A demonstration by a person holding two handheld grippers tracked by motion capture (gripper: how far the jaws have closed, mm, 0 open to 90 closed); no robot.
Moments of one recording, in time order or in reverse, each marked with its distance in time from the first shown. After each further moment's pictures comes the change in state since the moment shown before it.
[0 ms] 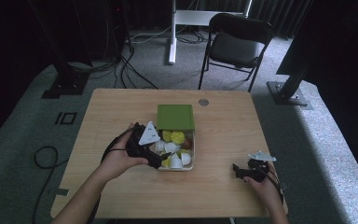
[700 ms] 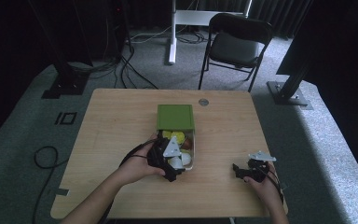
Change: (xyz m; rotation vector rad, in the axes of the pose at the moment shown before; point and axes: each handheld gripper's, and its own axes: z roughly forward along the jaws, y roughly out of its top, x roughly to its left) left arm -0.040 0.000 0.051 0.120 -0.142 0.134; right arm 0.000 0.000 0.000 0.000 0.000 0.000
